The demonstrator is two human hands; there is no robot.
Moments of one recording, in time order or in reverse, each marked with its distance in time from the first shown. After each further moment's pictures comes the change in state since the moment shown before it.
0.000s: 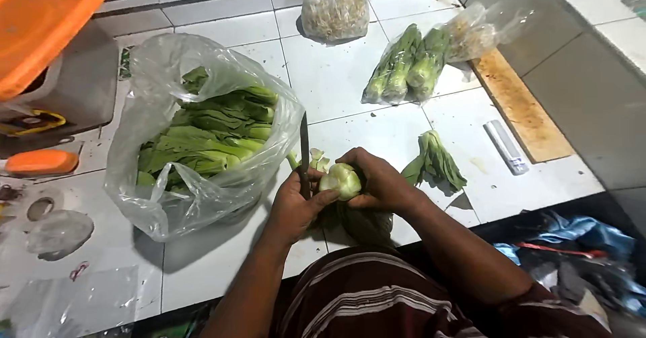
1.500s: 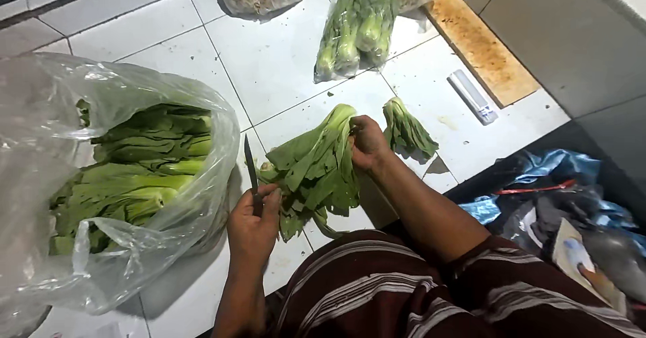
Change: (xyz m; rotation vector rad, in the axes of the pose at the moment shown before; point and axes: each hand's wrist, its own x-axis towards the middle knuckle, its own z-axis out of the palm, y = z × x) left_hand 0.001 -0.025 -0.004 0.436 0.185 0.074; right_hand 0.001 0.079 -0.001 1.581 0.897 0.880
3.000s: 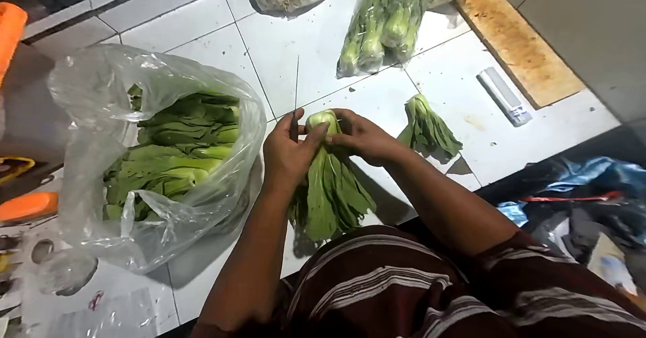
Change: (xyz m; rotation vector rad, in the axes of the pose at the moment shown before) left_hand 0.092 0.042 0.035 0.163 -0.071 0.078; right_hand -0.015 0.000 0.026 -0.873 -0.586 -0.080
